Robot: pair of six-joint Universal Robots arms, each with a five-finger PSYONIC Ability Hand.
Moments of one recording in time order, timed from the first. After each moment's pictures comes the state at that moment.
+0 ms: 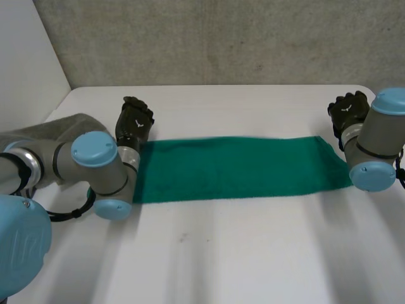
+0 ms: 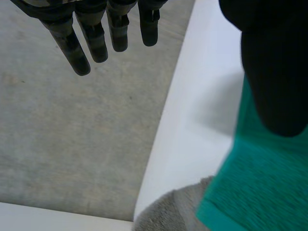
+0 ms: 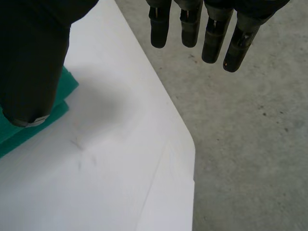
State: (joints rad) left arm 4.29 -2.51 -1.14 3.69 -1.67 4.14; right arm 1.75 -0.65 0.91 -0.13 1.64 2.35; left_hand 0.20 0.26 0.26 0.25 0.09; right_hand 0.20 0.22 0.22 0.23 0.07
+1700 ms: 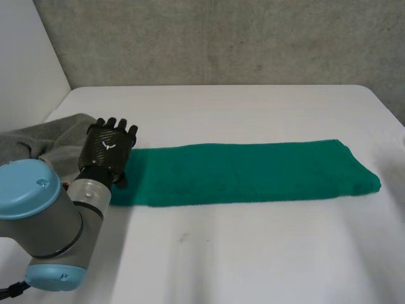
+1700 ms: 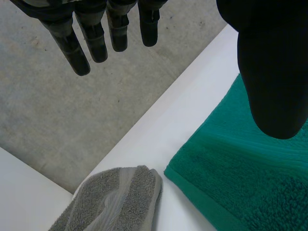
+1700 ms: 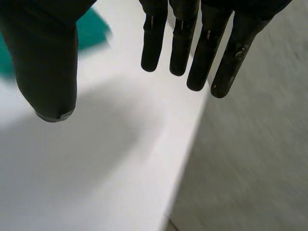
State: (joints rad) left arm 4.28 -1.89 -1.86 3.70 -1.68 3.65; right arm 1.25 -1.13 1.54 -0.05 1.13 2.29; left_hand 0.19 0.20 0.21 0.20 0.05; right_hand 0.47 0.54 0.53 0.53 0.36
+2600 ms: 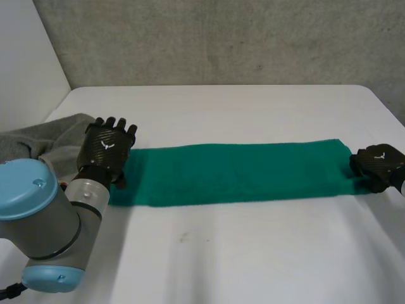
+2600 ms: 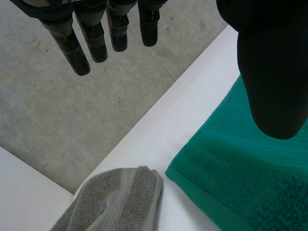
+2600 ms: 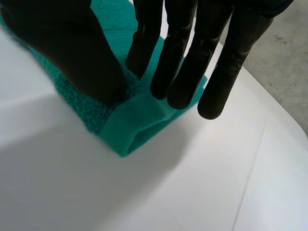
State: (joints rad) left arm 4.28 -1.87 -1.86 3.69 -1.68 3.65; right arm 1.34 -0.92 1.49 -0.08 0.95 2.33; left_hand 0.19 0.20 0.21 0.20 0.05; right_hand 0.97 1.17 1.17 1.17 0.97
